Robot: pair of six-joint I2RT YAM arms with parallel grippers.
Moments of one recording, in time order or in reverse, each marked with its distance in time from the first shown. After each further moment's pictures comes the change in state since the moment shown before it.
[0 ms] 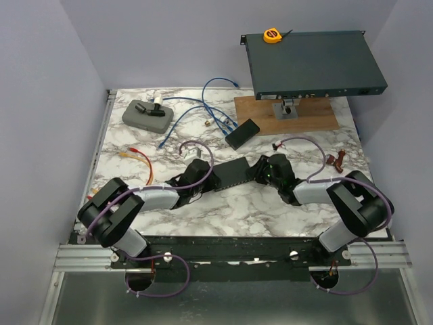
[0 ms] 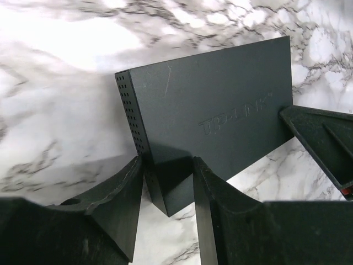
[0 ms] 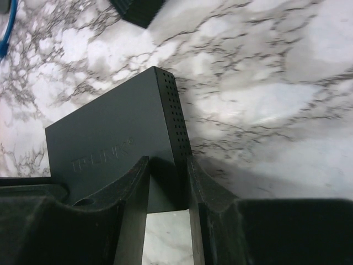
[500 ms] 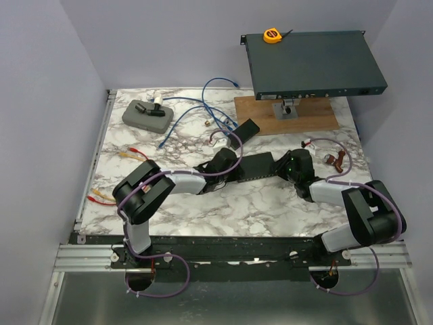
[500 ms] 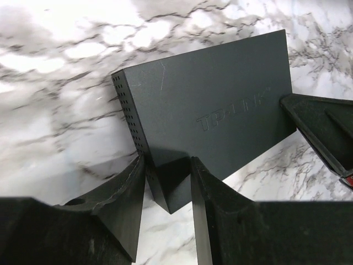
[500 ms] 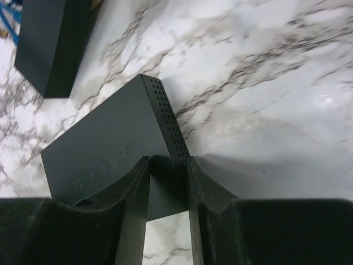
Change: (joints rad) left arm -0.101 0.312 0.356 -0.013 0.010 0.077; right arm -0.253 -0.128 -0.058 -0.131 0.035 0.042
